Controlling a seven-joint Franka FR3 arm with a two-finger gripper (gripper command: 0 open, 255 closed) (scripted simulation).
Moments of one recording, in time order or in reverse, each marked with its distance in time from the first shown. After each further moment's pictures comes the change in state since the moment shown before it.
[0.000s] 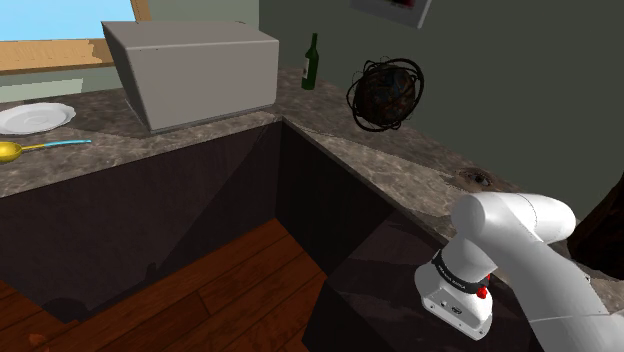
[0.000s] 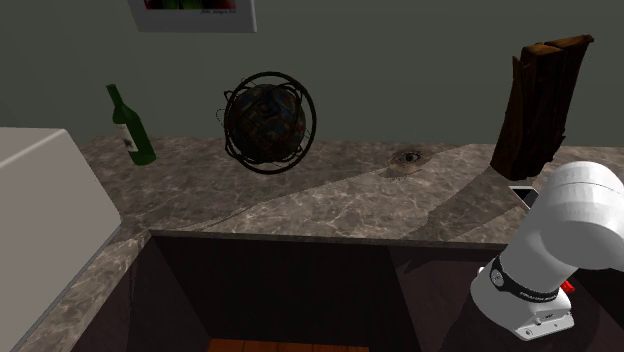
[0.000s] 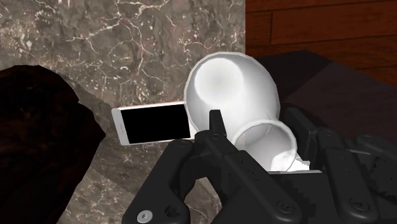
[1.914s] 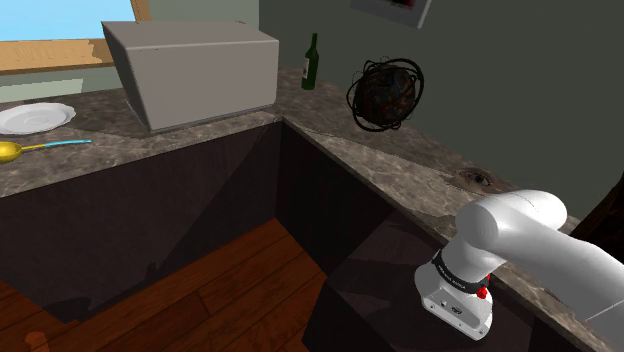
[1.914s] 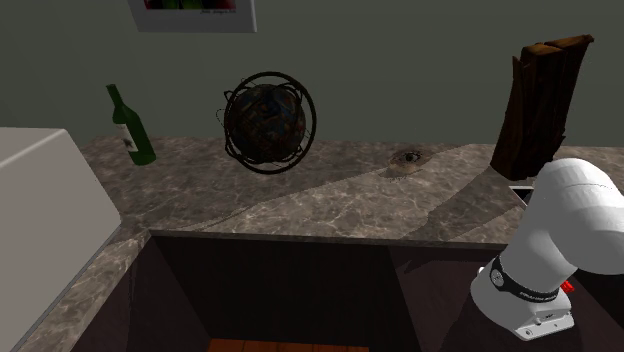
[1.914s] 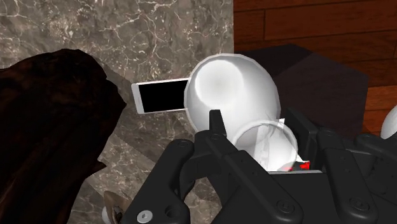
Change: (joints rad) arm 0.243 0.280 0.233 0.419 0.076 -0.206 0.014
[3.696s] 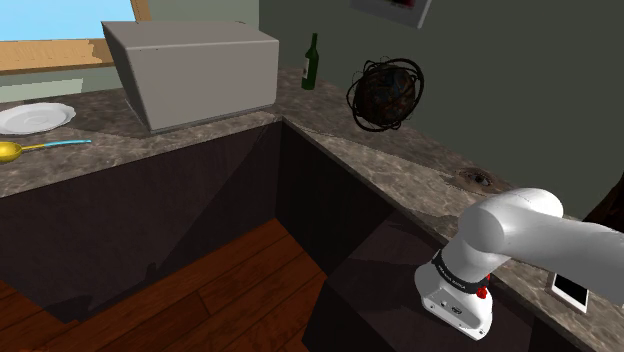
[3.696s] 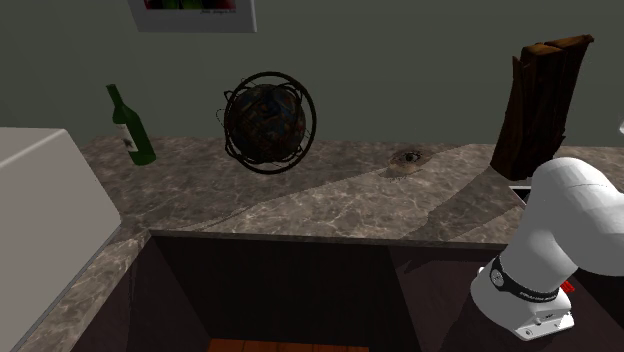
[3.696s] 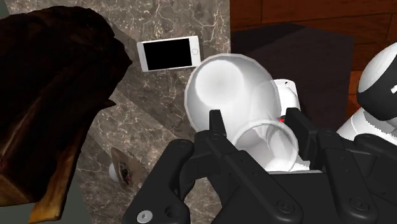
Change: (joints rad) arm 0.092 0.275 0.101 0.225 0.215 -0.084 0.183
